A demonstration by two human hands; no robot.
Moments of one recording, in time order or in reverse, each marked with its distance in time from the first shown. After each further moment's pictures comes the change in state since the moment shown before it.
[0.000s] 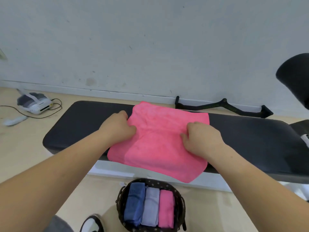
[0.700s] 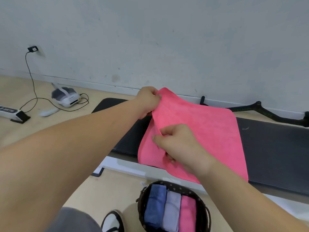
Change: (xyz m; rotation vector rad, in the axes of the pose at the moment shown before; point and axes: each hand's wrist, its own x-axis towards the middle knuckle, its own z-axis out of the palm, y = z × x) left_hand 0.088 0.002 -0.021 -0.704 0.098 -0.083; right_hand 0.003 -0.134 0.009 1.189 -0.250 -0.080
